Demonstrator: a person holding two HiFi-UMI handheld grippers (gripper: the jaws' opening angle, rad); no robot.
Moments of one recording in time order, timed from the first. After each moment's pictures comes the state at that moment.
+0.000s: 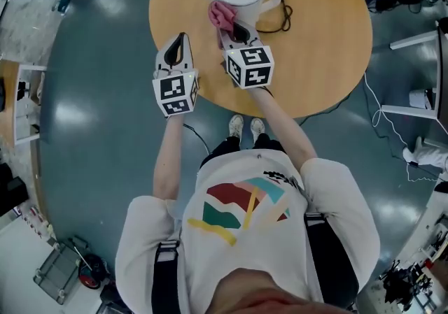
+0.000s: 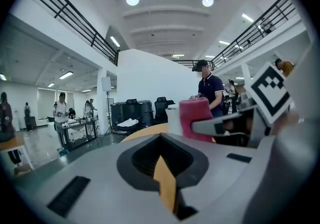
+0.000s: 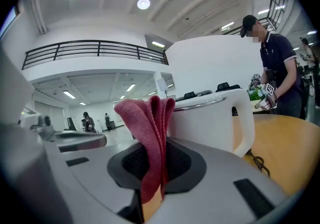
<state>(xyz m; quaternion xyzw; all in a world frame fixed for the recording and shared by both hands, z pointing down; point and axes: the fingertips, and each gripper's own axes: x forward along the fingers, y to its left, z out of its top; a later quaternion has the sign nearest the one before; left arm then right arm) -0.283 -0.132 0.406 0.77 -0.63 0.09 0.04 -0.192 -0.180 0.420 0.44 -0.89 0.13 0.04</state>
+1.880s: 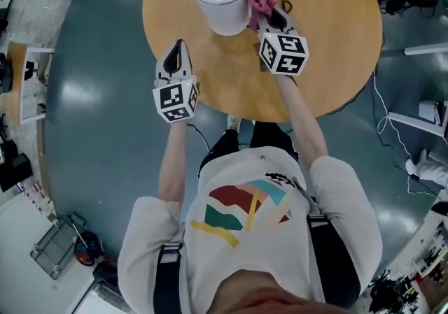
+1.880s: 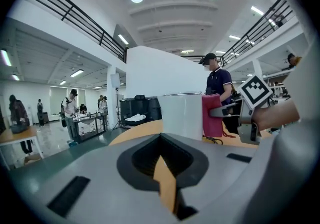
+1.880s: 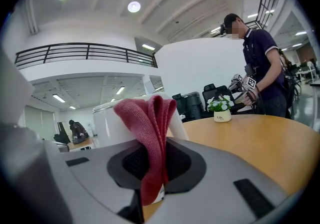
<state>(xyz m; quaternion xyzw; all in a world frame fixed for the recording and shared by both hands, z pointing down) -0.236 -0.132 0.446 0.73 -0.68 0.10 0.06 -0.047 -0.258 0.451 0.48 -0.86 0.15 0.02</state>
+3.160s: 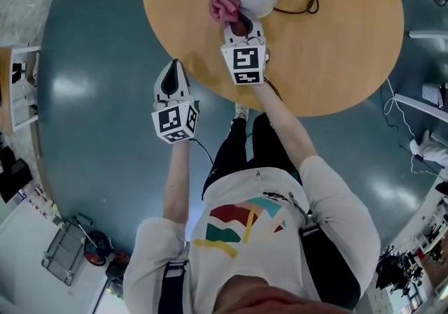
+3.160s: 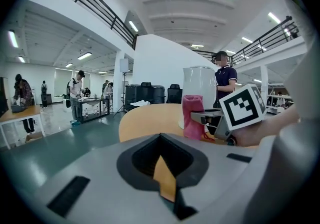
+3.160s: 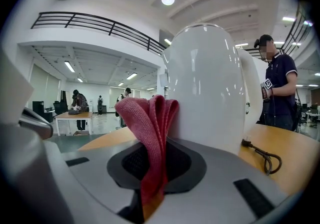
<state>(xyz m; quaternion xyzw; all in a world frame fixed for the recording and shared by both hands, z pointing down) -0.339 -0.068 0.557 0.71 -0.68 0.09 0.15 -0.220 -0.210 0.555 0.48 -0.87 0.03 0.10</state>
